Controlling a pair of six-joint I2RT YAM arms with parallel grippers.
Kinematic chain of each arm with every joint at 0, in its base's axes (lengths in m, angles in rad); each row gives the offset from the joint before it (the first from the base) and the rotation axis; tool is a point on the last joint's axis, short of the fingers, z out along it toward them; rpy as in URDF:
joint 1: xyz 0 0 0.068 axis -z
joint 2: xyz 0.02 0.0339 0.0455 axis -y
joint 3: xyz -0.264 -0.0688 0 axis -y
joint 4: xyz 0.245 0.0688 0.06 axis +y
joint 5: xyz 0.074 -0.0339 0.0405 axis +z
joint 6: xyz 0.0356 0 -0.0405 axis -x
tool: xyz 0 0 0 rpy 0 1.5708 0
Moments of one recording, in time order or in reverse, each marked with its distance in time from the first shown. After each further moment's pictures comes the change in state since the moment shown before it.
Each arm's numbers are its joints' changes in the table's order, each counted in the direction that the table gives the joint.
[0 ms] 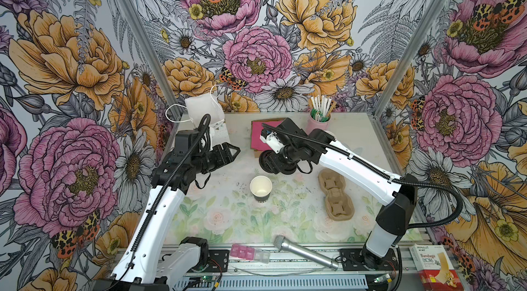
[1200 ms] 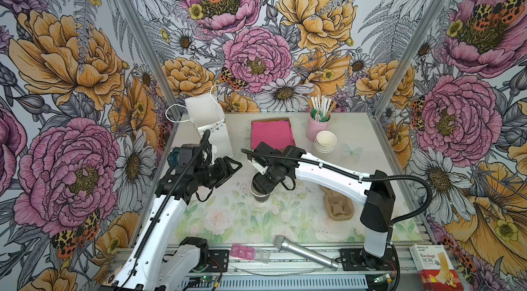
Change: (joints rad) left arm 0.010 0.064 -0.172 0.015 -0.087 0.165; right arm -0.134 -0.145 -0.037 0.024 -0.082 -0.082
